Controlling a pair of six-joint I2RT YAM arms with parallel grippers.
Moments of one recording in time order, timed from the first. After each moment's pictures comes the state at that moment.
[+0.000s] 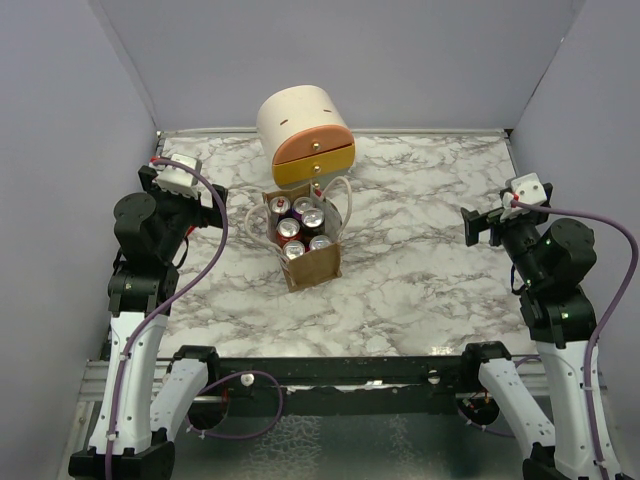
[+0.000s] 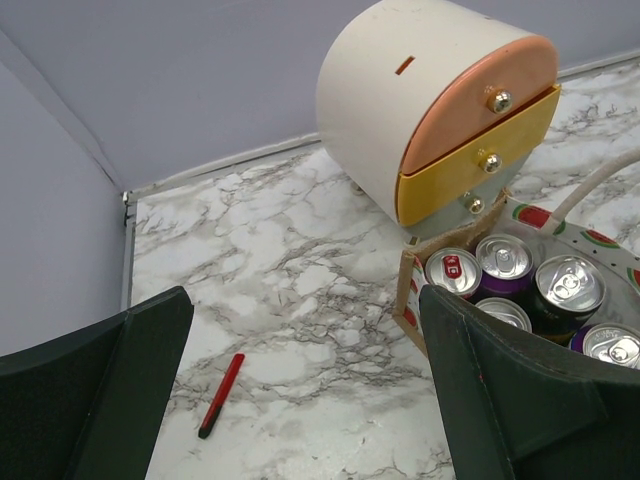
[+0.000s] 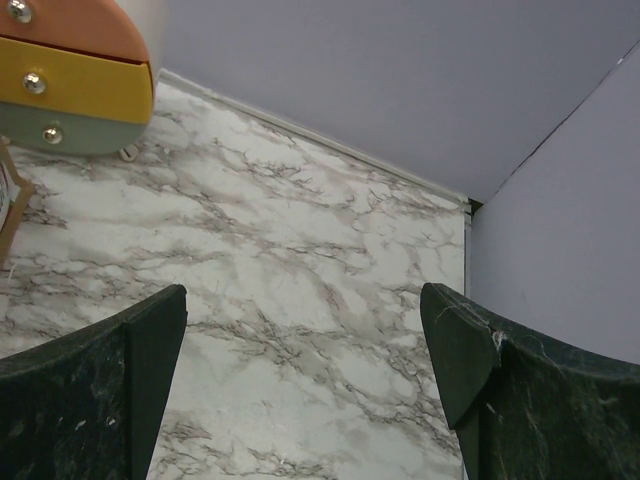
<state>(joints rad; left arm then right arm) -0.04 0.76 1.02 -0.35 0.18 0.14 0.06 0.61 0.96 -0.42 -0.14 -0.32</state>
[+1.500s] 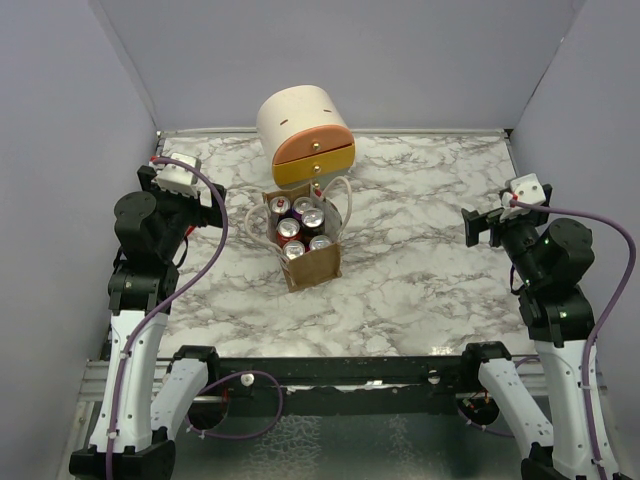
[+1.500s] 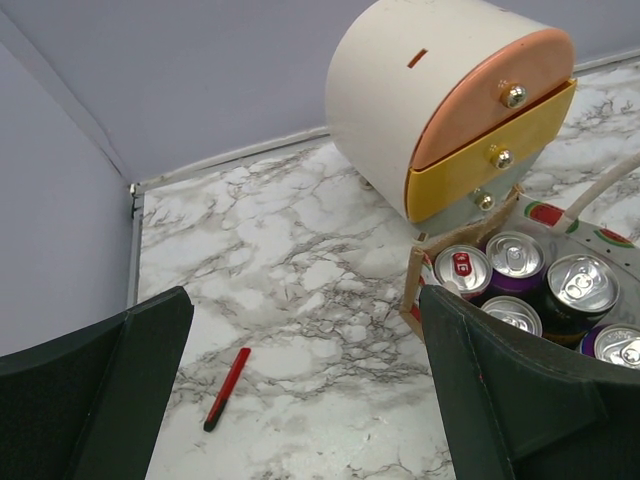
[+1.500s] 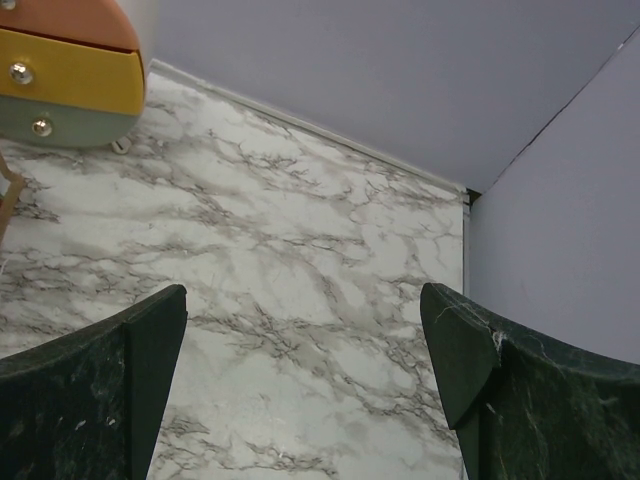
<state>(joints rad) -0.04 0.77 1.02 -0.35 0.16 0.14 0.05 0.61 0.95 -0.42 -0.14 -0.32</state>
